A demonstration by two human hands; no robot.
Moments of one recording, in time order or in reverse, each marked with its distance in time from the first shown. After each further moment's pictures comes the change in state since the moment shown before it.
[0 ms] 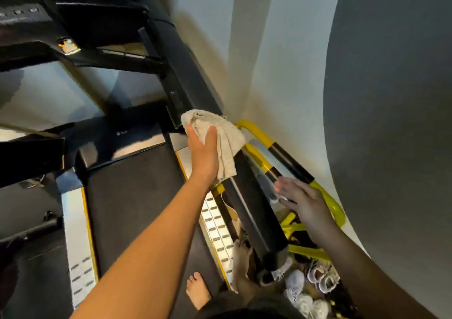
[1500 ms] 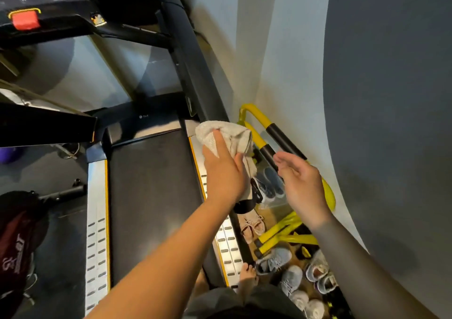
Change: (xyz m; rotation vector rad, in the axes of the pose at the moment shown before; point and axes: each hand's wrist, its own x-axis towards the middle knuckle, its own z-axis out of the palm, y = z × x) left_hand -0.191 -0.049 0.048 0.742 0.093 0.234; right_hand -0.076 0.018 -0.062 -0.200 -0.046 -0.324
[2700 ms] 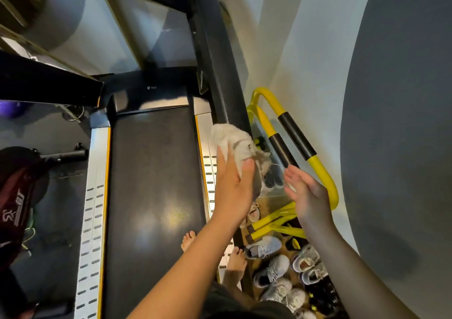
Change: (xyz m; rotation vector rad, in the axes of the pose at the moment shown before) left_hand -0.060 -0.015 0.006 -0.417 -0.037 -0.043; right_hand -0.016 0.045 0.002 0.073 -0.025 0.184
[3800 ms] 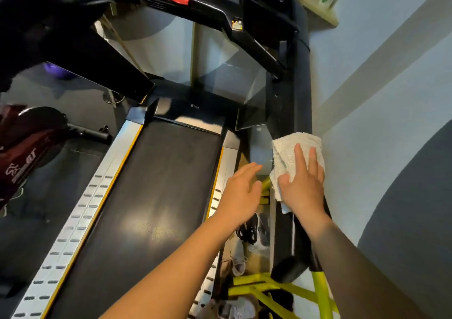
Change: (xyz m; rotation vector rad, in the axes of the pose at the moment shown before) left_hand 0.105 -0.018 -0.118 -0.010 0.089 0.010; right_hand 0.122 -0.108 0.162 -1.174 -0.046 -0.531
